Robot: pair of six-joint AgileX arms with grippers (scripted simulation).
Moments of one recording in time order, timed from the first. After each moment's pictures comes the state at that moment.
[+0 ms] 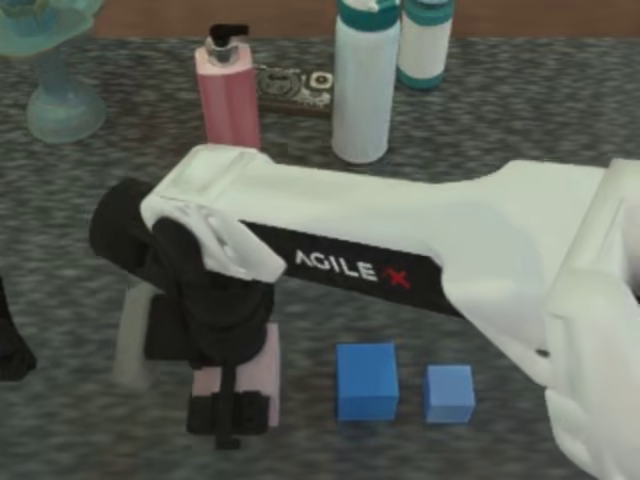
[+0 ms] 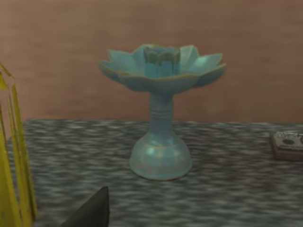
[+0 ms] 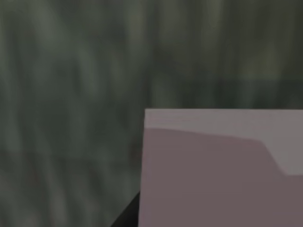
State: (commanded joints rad) left arm 0.02 0.00 0.00 0.00 0.00 0.00; right arm 1.01 2.41 2.03 -1.18 0.00 -0.54
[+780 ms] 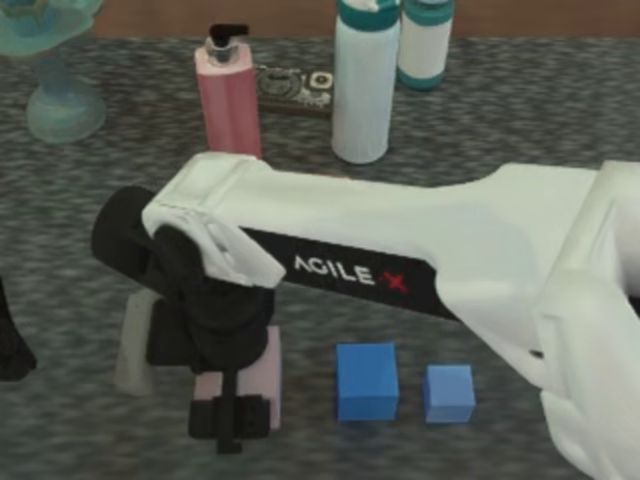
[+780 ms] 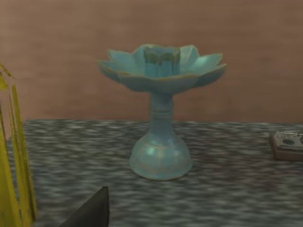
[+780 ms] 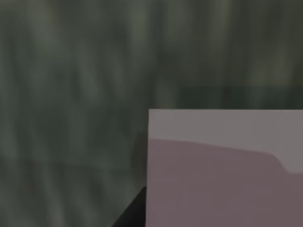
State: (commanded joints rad) left arm 0.02 0.00 0.00 0.00 0.00 0.00; right arm 1.02 2.42 2.01 -1.16 0.00 -0.54
